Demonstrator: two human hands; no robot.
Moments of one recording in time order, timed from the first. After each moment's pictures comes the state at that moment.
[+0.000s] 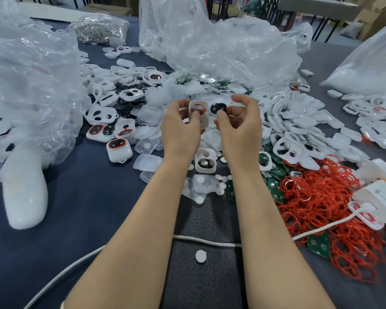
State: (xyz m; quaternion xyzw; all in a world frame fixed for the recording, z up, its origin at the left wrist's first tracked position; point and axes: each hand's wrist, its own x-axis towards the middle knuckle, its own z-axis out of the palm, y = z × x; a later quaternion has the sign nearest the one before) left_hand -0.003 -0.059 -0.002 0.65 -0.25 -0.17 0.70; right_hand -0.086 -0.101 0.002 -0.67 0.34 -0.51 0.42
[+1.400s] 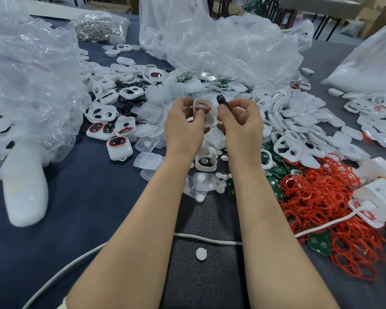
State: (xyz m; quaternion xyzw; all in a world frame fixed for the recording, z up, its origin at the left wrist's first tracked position) left_hand -0.008 -0.058 0.001 0.66 -0.27 -0.18 0.68; right_hand -0.086 -0.103 0.004 -0.59 0.34 -0.51 0.53
